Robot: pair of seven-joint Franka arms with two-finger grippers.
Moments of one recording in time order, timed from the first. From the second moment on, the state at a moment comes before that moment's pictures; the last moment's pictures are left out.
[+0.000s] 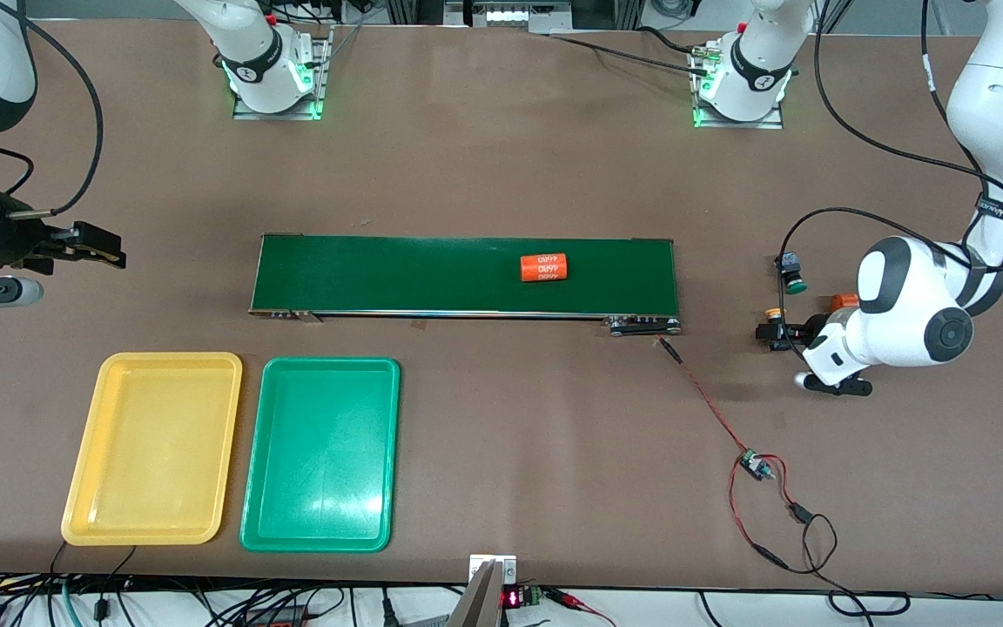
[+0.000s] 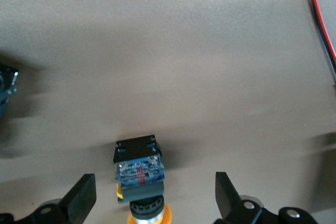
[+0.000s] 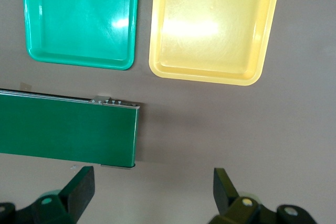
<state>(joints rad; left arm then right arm) 0.56 0.68 -0.54 -1.84 0.21 2.17 -0.01 -0.02 0.20 0.03 -1.50 -0.02 1.60 -0.09</state>
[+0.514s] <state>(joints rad) 0.58 0.67 -0.54 -1.90 0.22 2.23 -0.01 -0.02 0.20 0.03 -1.50 -0.02 1.60 -0.09</state>
